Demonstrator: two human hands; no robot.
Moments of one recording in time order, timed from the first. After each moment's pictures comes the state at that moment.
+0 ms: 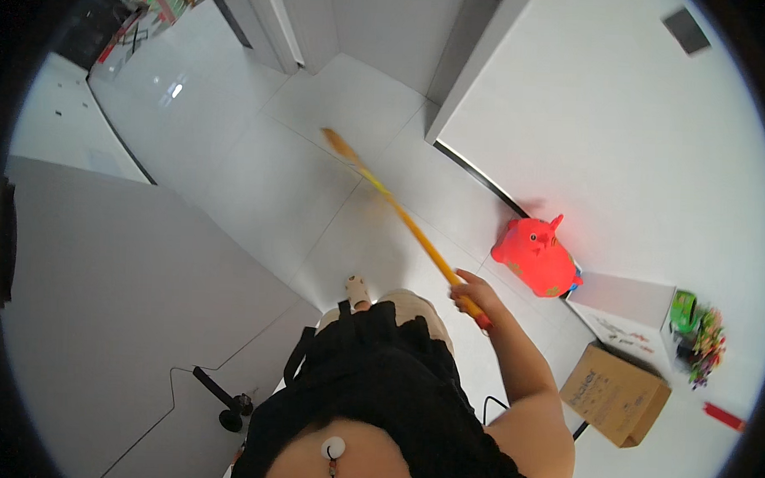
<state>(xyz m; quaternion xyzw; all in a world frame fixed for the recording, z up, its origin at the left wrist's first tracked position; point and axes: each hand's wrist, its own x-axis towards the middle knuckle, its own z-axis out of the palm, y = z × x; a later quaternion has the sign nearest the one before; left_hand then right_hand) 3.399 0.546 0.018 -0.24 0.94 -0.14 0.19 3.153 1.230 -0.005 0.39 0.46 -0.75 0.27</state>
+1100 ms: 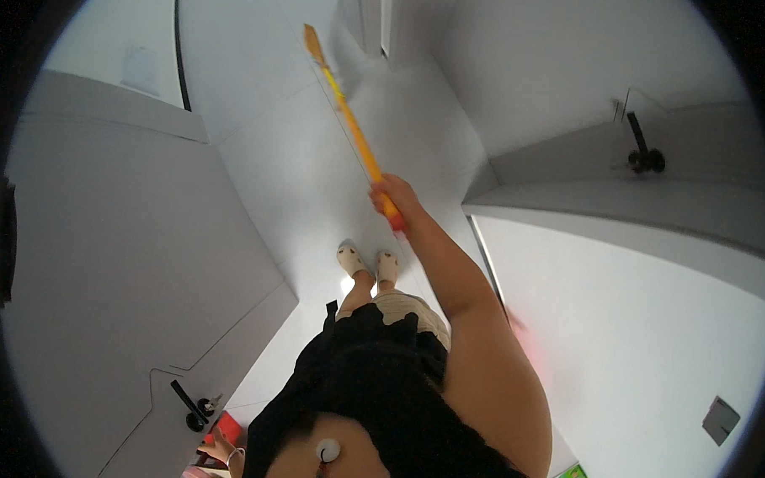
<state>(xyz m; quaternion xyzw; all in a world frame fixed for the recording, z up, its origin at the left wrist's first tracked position) 3.151 0.834 0.134 -0.69 0.64 0.21 -0.26 2.570 1.149 -0.048 0.16 0.42 -0.79 0.43</state>
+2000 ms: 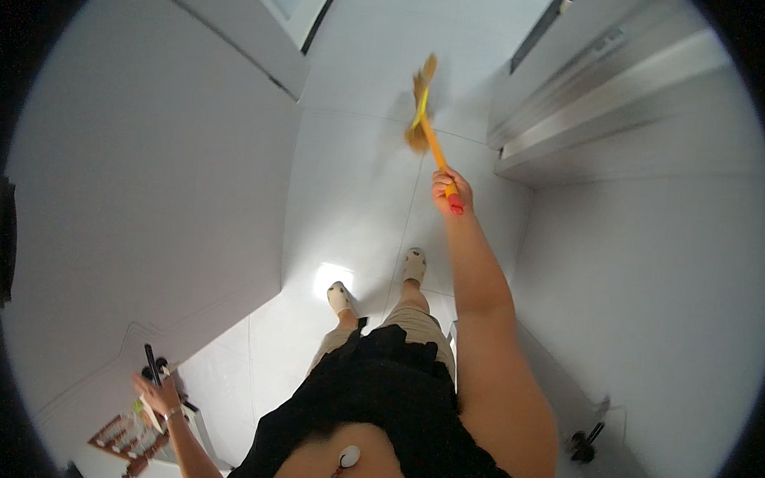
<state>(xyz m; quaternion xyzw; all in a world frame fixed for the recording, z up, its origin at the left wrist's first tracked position) 2.999 0.814 0.165 -0.69 0.68 -0.24 0.09 2.232 0.914 -0.116 0.30 0.08 -0.73 0.60</state>
